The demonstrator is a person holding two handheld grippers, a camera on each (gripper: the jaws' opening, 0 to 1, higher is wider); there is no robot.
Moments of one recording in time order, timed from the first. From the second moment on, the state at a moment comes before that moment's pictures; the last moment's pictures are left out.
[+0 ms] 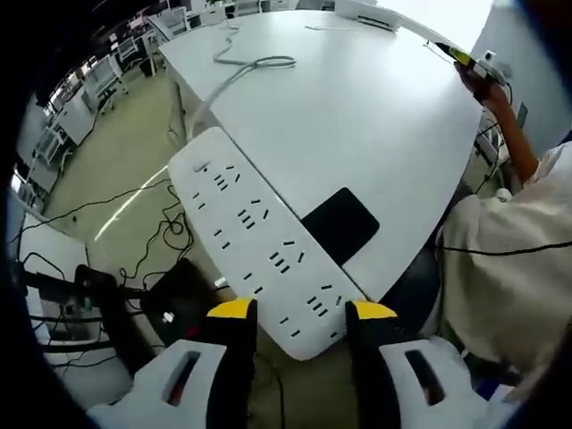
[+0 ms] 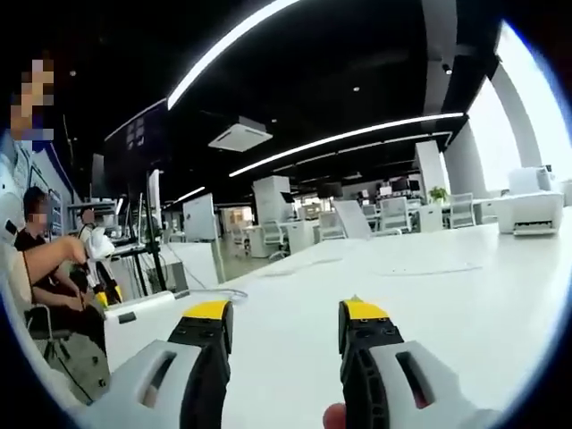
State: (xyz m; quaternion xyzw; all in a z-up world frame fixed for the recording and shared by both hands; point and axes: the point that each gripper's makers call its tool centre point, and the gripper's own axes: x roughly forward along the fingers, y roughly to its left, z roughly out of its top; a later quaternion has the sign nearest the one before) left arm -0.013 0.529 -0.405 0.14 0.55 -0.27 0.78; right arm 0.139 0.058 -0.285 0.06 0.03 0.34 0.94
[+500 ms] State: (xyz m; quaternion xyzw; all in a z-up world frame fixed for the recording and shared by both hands) left arm -0.013 0.529 -0.405 0.15 0.56 -0.27 0.77; right arm 0.150 0.095 -0.253 0.04 0.02 0.38 0.92
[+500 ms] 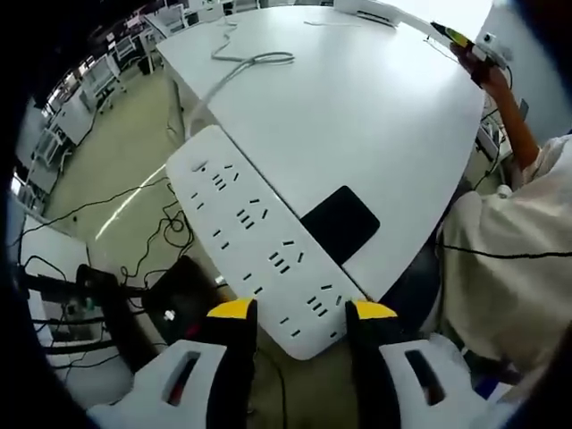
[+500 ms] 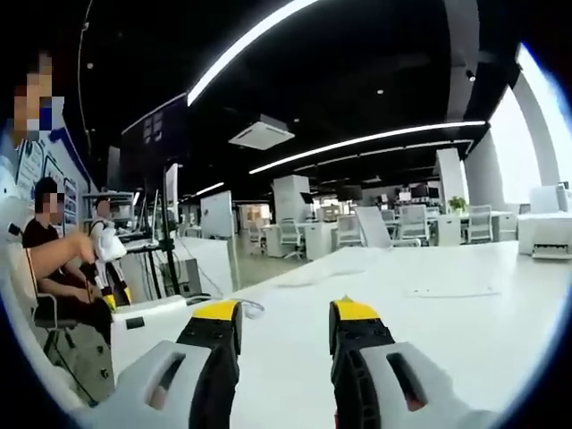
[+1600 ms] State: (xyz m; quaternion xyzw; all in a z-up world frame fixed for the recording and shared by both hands) left arm -0.022 0.517 -0.402 0.16 0.57 -0.27 0.76; right arm 0.158 0.149 -0.220 0.00 0.01 0.44 0.90
